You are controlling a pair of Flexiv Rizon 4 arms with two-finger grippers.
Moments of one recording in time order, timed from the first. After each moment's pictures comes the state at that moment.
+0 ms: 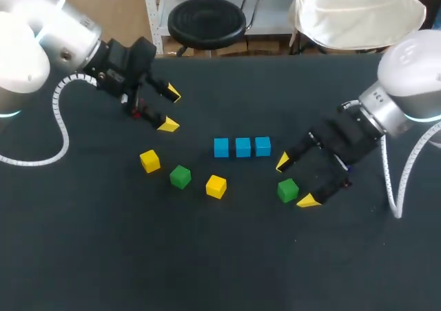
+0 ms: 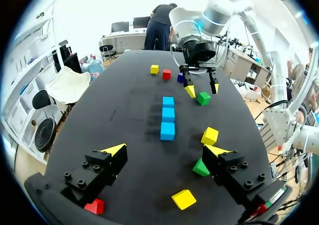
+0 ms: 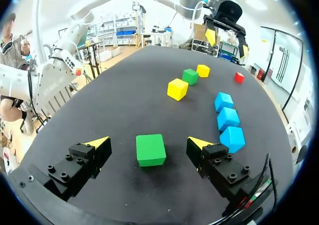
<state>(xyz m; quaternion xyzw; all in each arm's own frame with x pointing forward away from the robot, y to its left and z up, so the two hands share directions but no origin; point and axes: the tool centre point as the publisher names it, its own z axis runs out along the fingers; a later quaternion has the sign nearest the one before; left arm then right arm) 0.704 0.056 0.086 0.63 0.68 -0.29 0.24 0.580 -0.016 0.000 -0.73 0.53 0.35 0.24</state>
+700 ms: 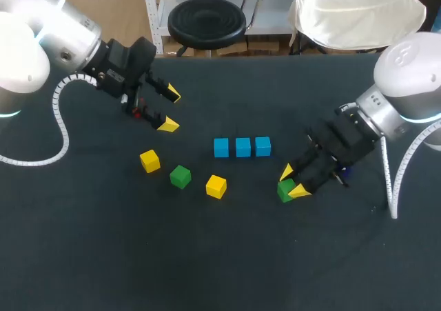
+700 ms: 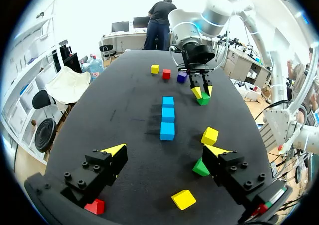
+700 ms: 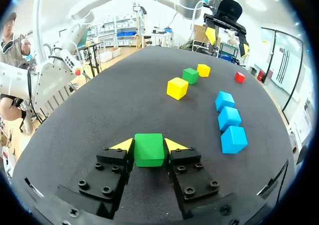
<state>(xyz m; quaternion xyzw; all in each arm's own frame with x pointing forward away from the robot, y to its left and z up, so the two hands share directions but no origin) 0.704 0.056 0.086 0.63 0.68 -0.29 0.24 0.582 -0.013 -0.004 -0.73 0.53 0.35 0.25</state>
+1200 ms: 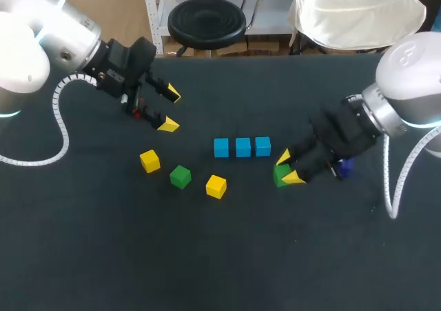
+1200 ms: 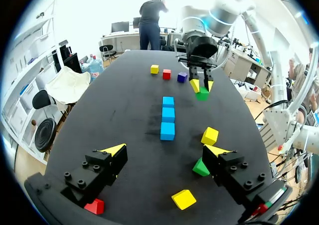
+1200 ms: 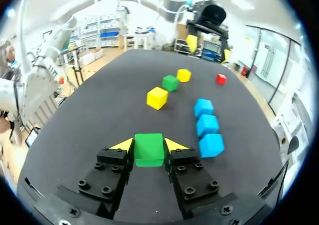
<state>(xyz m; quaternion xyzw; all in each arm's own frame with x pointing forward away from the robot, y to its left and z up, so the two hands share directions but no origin) 0.704 0.056 0.086 0.63 0.68 -0.29 0.24 0.601 -0.002 0.025 -0.69 0.58 0.30 0.29</state>
